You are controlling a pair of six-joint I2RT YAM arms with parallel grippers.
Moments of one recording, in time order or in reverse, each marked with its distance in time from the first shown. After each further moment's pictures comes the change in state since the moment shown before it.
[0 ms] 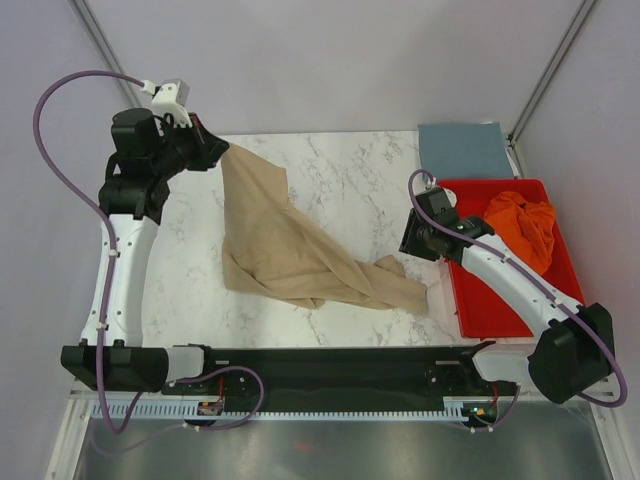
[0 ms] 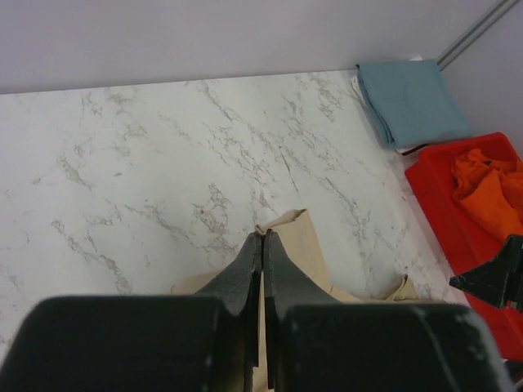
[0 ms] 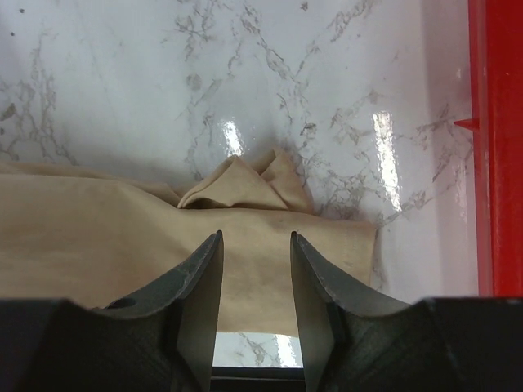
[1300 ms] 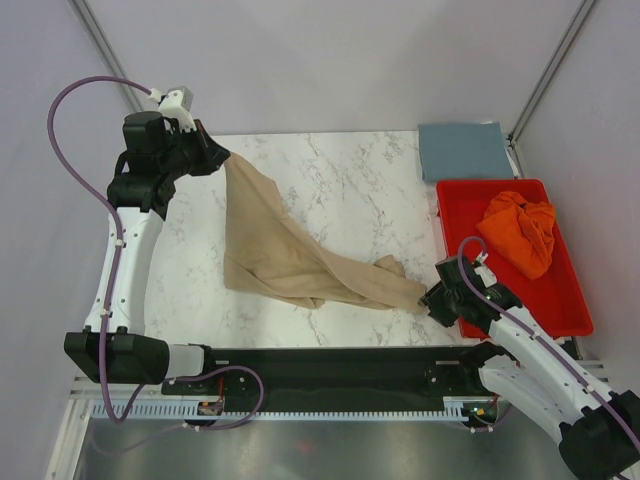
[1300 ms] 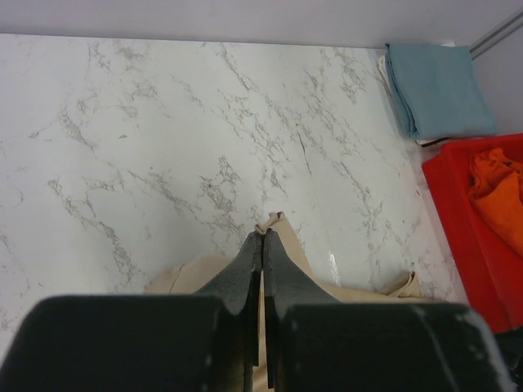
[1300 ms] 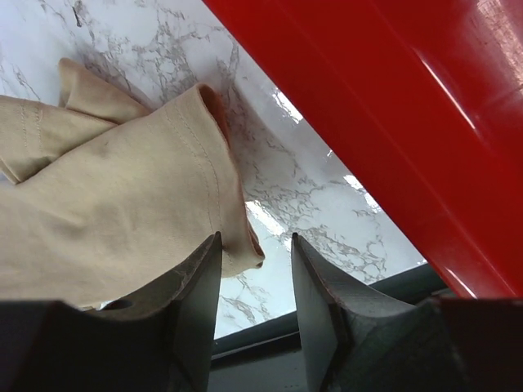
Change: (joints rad) left arm 0.000 0.033 -0.033 -0.025 -0.053 -0.039; right arm 0.002 -0.483 -0.500 -0.132 -0.002 0.580
